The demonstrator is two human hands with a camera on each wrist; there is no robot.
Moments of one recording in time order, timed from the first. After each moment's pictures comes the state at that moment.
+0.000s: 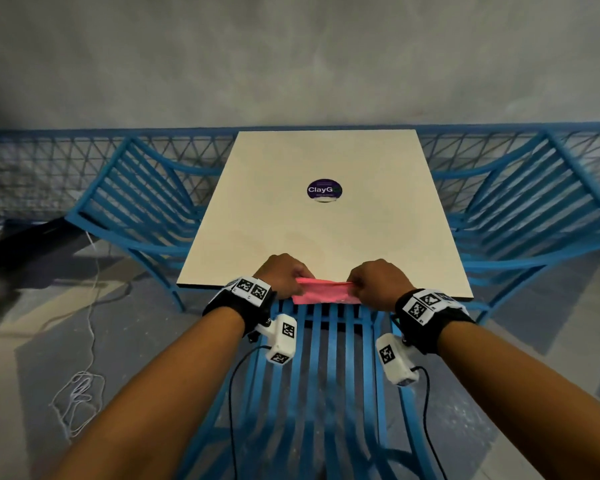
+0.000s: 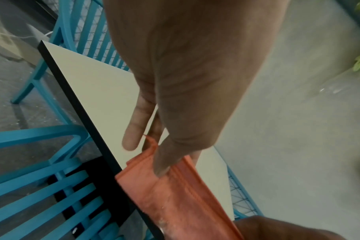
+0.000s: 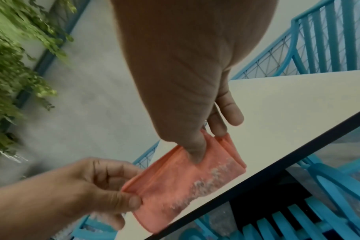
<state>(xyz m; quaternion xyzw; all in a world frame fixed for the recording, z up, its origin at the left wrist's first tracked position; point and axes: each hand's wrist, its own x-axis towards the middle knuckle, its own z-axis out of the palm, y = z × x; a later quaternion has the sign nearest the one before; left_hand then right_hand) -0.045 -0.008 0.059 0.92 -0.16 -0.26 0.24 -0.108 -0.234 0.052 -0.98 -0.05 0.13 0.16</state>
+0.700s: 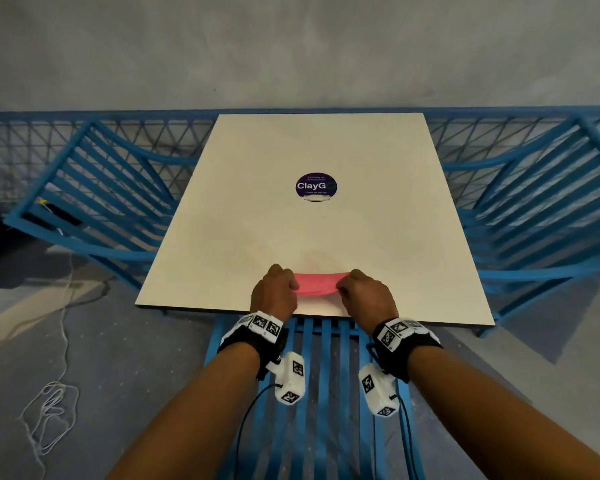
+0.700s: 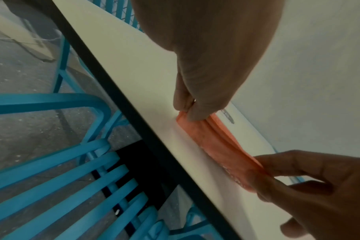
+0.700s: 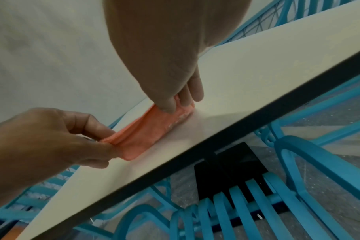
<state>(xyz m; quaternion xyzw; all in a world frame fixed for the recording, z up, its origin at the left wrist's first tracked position) 0.018 -0.051 -0.079 0.96 -0.08 -0.05 0.25 -0.026 -0.251 -0.078 -0.99 -0.02 0.01 0.15</state>
